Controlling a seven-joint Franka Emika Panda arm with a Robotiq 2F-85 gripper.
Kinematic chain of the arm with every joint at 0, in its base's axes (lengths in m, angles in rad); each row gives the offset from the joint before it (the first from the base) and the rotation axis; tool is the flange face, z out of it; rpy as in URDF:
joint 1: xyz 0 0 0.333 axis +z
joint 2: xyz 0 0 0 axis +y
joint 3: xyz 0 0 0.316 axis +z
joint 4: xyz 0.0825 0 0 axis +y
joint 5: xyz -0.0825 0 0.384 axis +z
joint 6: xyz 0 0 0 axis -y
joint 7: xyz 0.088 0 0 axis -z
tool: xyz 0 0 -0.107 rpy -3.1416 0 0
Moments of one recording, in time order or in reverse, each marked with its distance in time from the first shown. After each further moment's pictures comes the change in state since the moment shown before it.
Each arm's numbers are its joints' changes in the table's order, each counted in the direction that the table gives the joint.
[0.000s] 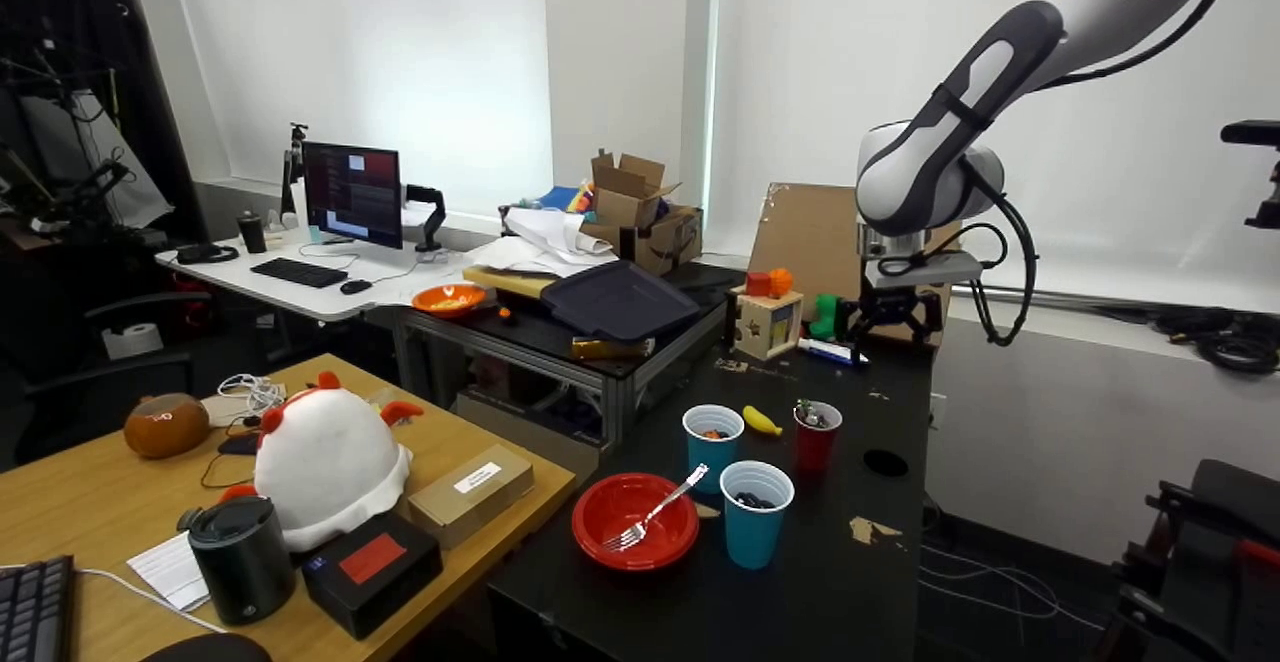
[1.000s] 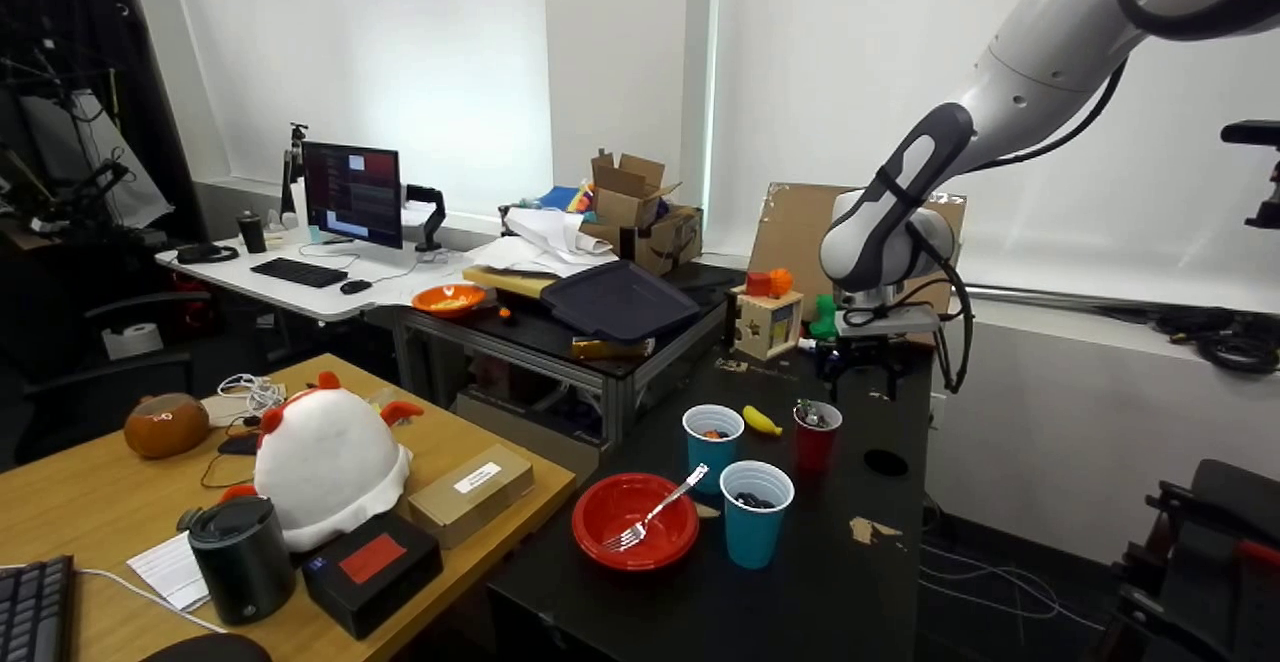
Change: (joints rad) arm -0.017 0.306 -0.008 -0.262 0.097 0.000 0.000
